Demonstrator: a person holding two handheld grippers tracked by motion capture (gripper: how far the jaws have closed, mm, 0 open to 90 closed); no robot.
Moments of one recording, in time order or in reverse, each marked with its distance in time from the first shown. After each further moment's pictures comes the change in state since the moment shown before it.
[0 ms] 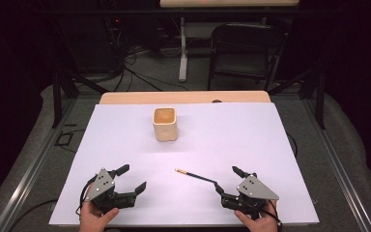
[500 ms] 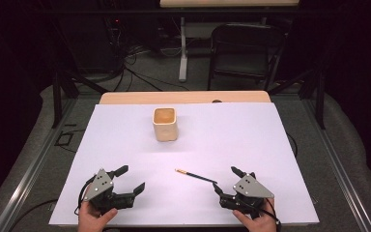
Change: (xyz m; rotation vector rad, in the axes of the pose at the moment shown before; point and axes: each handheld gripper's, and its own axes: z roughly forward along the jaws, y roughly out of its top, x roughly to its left) left arm 0.002 0.000 -0.004 0.017 0.002 -0.008; right arm 0.002 0.000 0.005 0.052 -0.003 -0.032
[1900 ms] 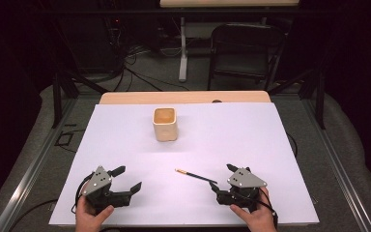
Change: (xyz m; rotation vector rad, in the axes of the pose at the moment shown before) left arm 0.010 0.002 -0.003 0.092 0.010 -0.019; right arm -0.006 0.010 0.016 0.087 0.067 -0.021
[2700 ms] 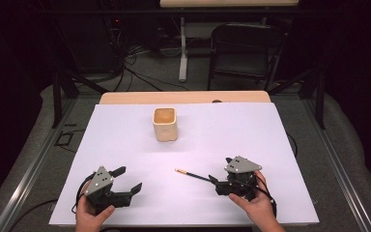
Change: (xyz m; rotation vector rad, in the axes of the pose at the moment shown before) left arm 0.000 -0.001 0.002 0.022 -0.002 0.007; right arm -0.017 0.016 0.017 0.094 0.031 0.025
